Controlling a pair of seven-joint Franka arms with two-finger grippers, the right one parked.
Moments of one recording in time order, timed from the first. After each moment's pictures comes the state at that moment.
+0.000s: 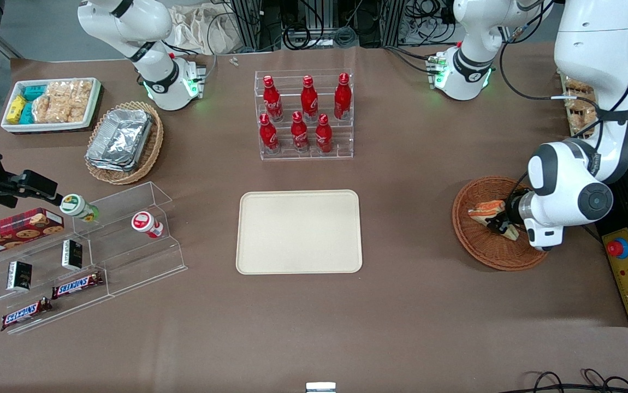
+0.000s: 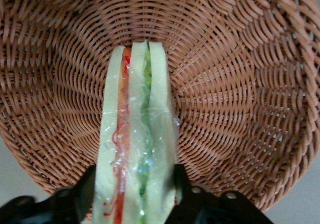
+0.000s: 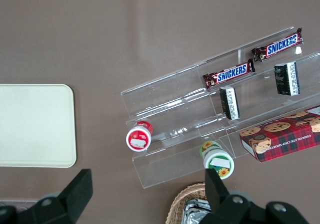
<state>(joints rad) -0.08 0.37 0.09 -2.03 -0.11 2.16 -0.79</state>
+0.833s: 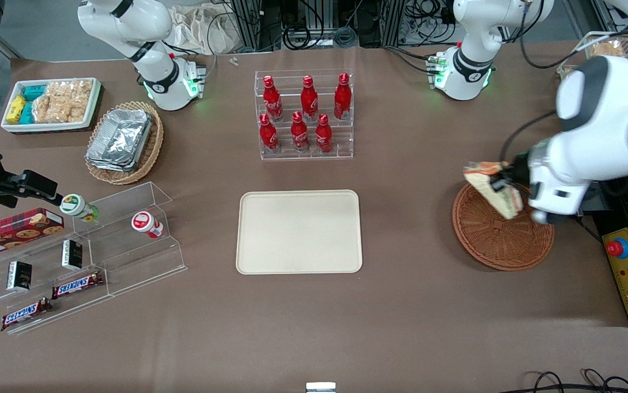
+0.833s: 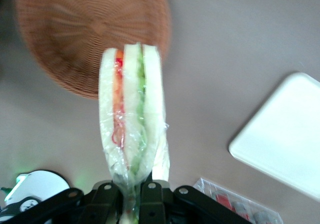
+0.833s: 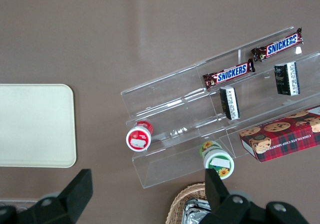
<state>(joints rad) -0.09 0.16 -0.17 -1.66 -0.13 1.60 -0.69</state>
